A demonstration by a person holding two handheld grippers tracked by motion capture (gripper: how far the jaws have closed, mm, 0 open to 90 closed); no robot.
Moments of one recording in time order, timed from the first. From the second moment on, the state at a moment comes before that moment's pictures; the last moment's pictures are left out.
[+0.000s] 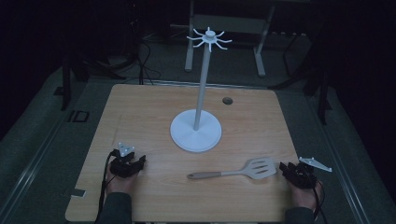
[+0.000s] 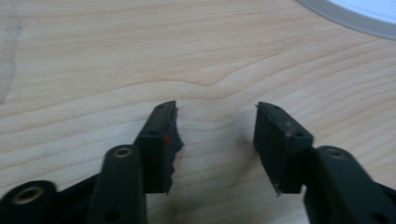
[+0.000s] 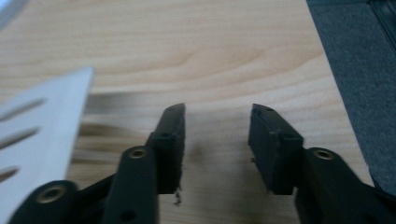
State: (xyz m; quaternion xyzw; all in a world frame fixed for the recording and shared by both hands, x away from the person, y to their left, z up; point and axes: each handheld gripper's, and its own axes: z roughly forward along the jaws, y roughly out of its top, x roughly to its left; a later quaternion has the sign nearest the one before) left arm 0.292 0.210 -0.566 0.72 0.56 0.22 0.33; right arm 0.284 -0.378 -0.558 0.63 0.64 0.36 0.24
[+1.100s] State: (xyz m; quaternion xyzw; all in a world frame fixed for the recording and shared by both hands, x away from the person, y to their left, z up) left arm 0.284 0.213 -0.553 0.73 0.54 0.24 0.33; right arm 0.279 -0.345 -0.522 0.54 0.69 0.45 0.19
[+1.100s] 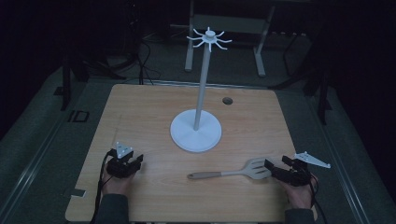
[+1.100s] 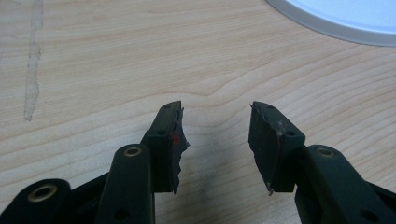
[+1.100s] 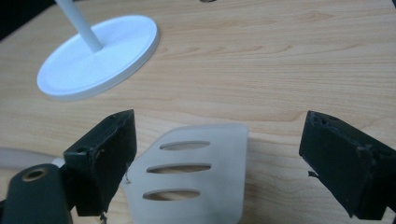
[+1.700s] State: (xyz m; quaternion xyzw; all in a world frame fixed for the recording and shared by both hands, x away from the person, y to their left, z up) left arm 0.280 0.215 -0.548 0.74 0.53 0.24 0.34; right arm 0.294 -0.305 -0.496 0.46 0.77 0.38 0.23
